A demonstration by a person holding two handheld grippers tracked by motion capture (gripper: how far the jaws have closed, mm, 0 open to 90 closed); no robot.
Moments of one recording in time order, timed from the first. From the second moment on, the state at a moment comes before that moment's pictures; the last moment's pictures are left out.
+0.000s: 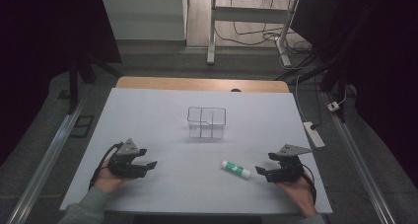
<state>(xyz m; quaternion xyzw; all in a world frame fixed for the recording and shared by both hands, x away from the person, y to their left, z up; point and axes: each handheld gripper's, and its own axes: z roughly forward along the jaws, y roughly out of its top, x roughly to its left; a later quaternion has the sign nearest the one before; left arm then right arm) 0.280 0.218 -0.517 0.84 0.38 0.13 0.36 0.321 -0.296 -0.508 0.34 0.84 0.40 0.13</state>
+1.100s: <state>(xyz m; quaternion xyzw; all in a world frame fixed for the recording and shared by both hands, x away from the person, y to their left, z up) 0.280 0.215 -0.519 0.85 0.37 0.13 0.35 0.338 -0.224 -0.479 0.24 0.93 0.28 0.06</state>
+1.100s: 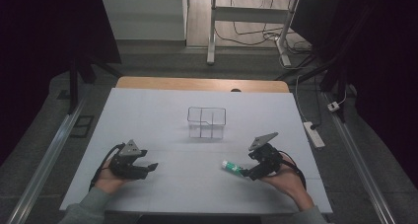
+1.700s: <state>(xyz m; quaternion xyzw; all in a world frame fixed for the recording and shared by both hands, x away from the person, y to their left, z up) 0.281 0.213 -0.518 0.85 0.37 0.14 0.35 0.334 -0.213 -0.487 0.22 0.95 0.23 0.05</state>
